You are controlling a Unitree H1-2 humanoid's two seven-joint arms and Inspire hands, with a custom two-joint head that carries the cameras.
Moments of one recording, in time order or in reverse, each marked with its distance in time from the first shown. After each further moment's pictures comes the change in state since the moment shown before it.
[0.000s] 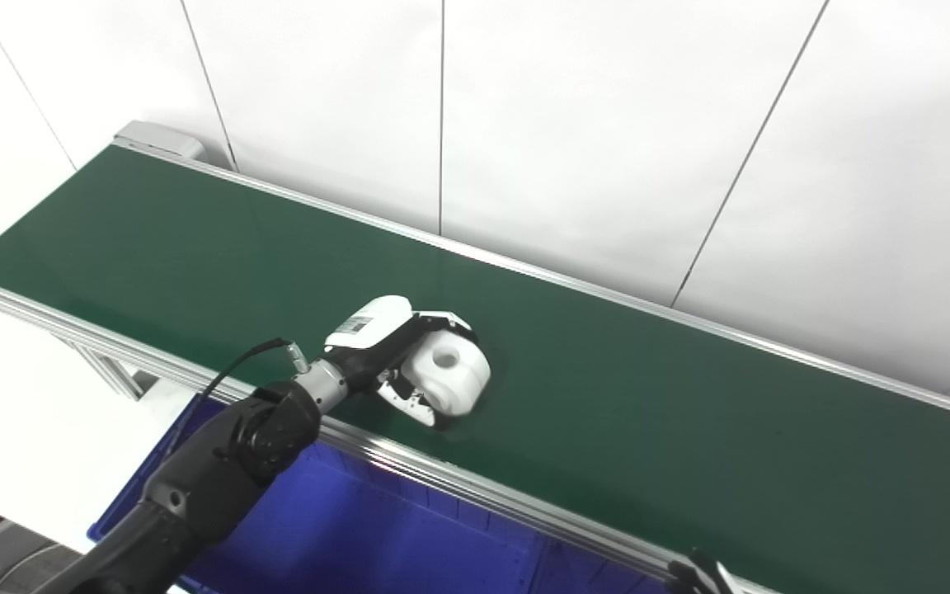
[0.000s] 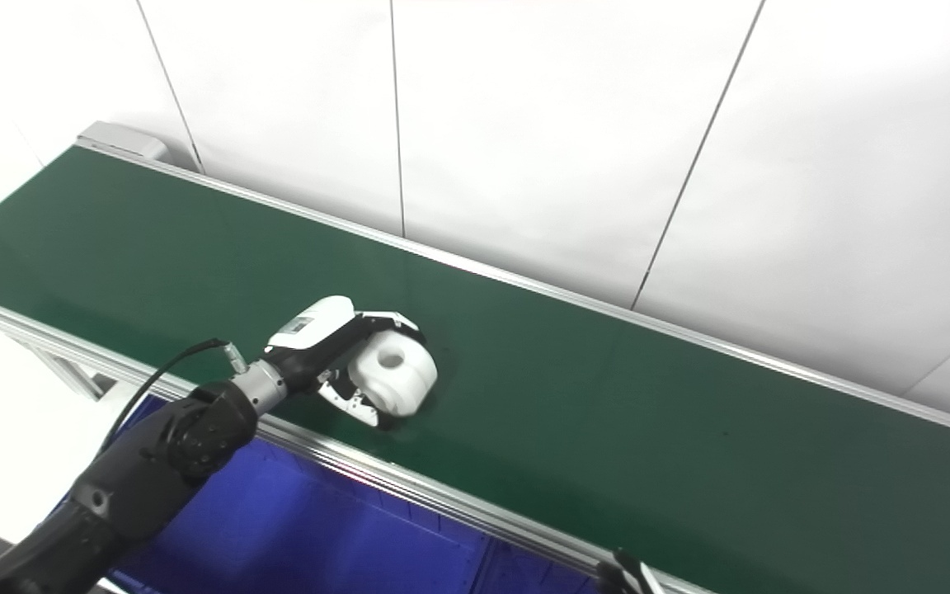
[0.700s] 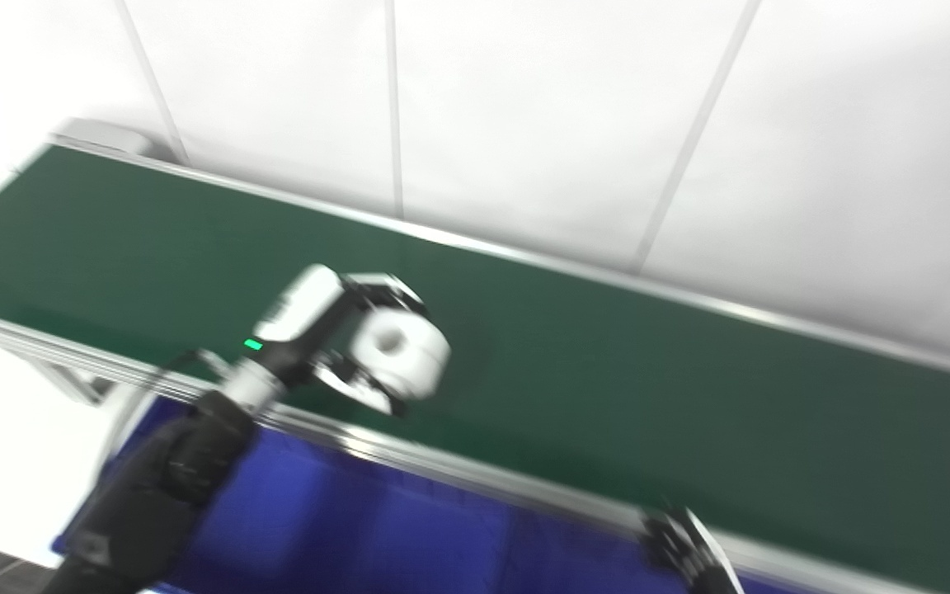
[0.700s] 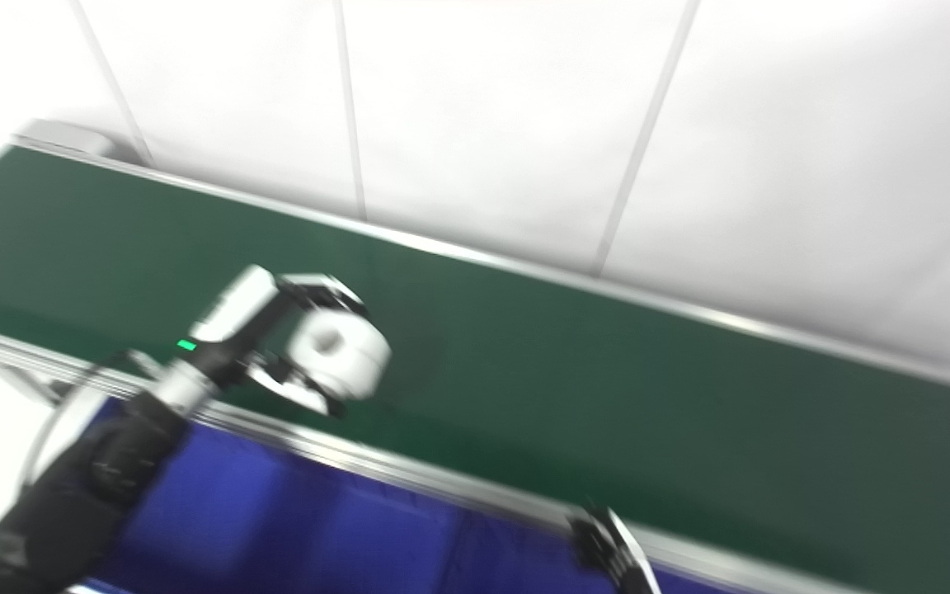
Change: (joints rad) left arm 0.131 -0.010 0.121 -0.268 -0.188 -0.086 0.023; right arm 0.076 0.081 -0.065 -0.107 -0.035 0.000 0.084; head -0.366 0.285
